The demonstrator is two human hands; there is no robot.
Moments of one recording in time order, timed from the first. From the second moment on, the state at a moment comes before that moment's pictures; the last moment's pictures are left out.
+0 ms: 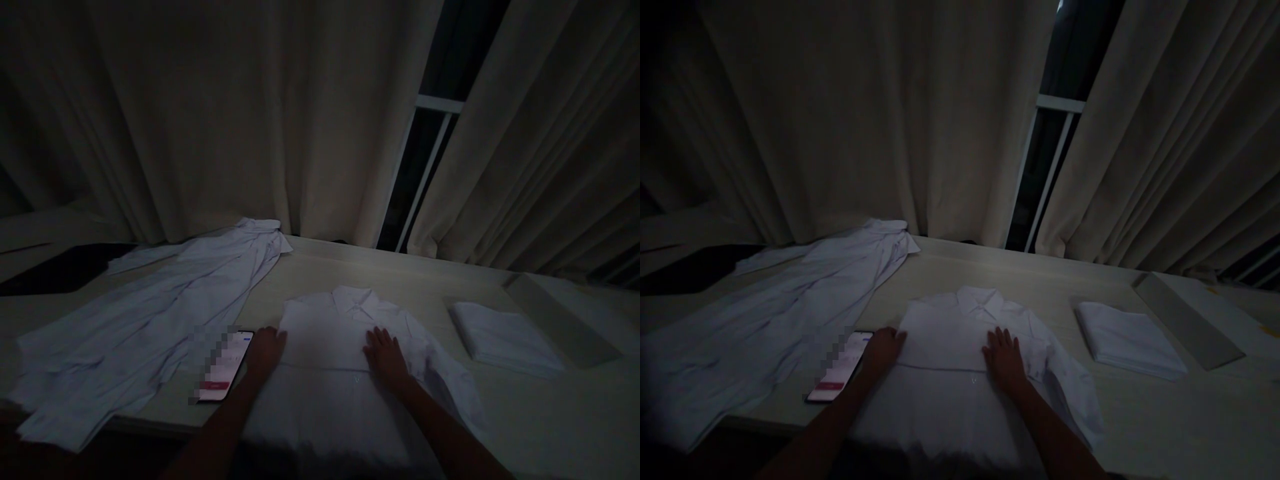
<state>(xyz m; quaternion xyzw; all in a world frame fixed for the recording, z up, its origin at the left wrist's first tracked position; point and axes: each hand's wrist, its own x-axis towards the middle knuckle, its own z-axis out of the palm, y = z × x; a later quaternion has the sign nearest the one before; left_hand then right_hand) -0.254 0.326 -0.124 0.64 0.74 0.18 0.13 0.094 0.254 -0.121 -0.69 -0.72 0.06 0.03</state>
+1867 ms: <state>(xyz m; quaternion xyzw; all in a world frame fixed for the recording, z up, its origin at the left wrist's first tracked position) -0.232 0.283 -0.122 0.78 0.58 0.25 0.02 0.019 0.332 -0.094 -0.58 -0.79 0.04 0.20</state>
